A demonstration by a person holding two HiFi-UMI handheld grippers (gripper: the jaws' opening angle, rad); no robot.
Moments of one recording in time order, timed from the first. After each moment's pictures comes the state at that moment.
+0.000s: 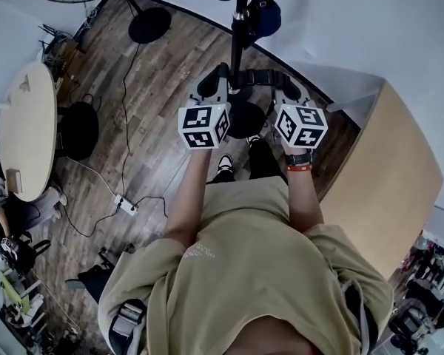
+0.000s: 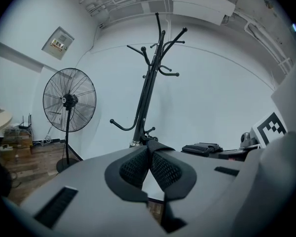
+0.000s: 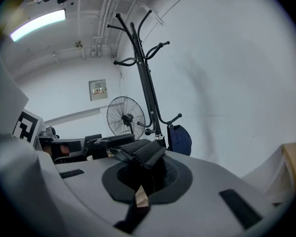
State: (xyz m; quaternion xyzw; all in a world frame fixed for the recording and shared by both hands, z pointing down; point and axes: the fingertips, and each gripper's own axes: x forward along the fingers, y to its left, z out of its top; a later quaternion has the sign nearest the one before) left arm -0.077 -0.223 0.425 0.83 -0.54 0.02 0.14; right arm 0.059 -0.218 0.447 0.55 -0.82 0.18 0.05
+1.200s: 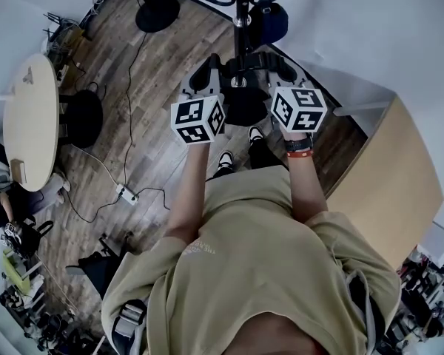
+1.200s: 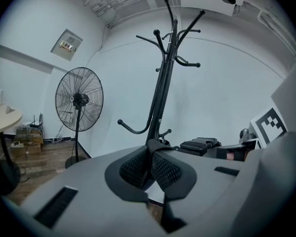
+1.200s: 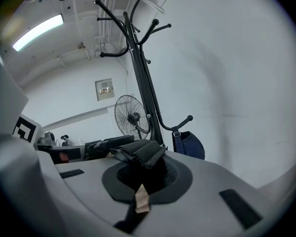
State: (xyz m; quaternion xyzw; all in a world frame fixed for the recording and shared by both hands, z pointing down) left arm -0.077 -0.313 0.440 0.78 -0.60 0.02 0.16; right arm 0.054 -0.334 0.450 0.49 -0.85 0.18 0.06
